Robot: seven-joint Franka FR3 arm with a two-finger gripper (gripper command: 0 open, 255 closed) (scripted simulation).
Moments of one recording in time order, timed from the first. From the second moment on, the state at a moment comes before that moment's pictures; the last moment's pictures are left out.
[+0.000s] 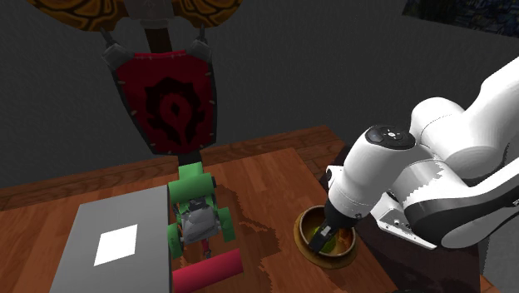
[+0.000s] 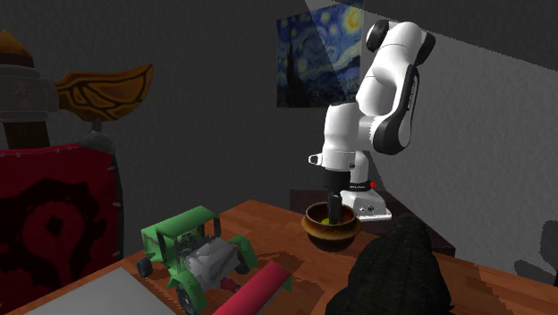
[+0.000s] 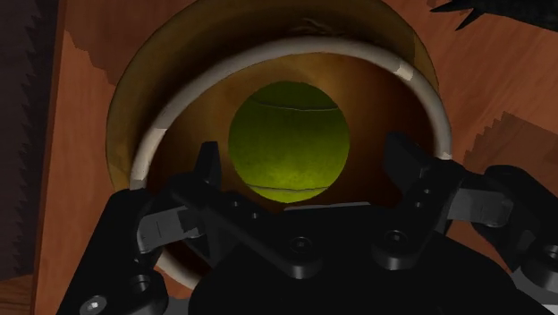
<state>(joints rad) 0.43 -0.47 0.97 -2.99 0.81 2.67 0.76</state>
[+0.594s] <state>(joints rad) 0.44 -0.45 0.97 -2.99 0.82 2.69 0.76</state>
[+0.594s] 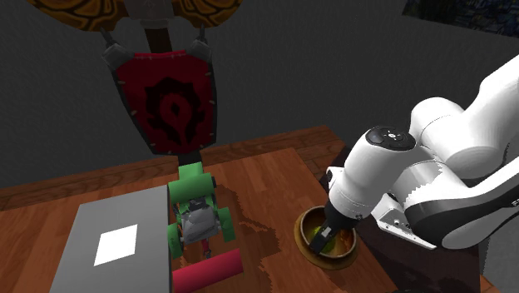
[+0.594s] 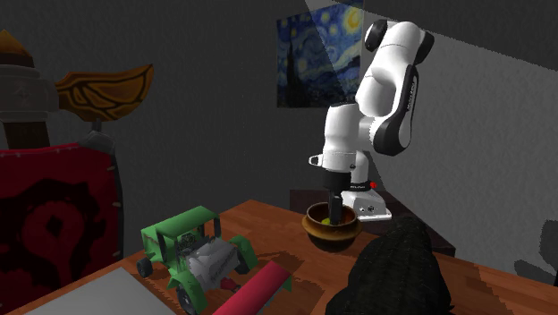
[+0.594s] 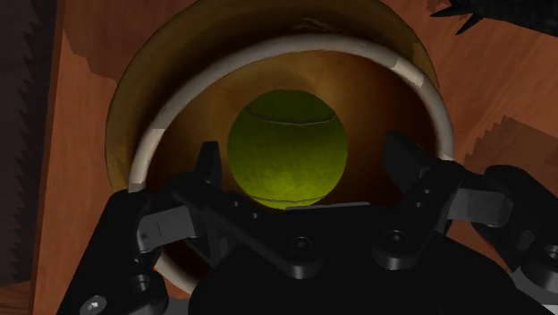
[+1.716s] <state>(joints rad) 0.41 -0.59 0.80 -2.93 0.72 2.36 0.75</state>
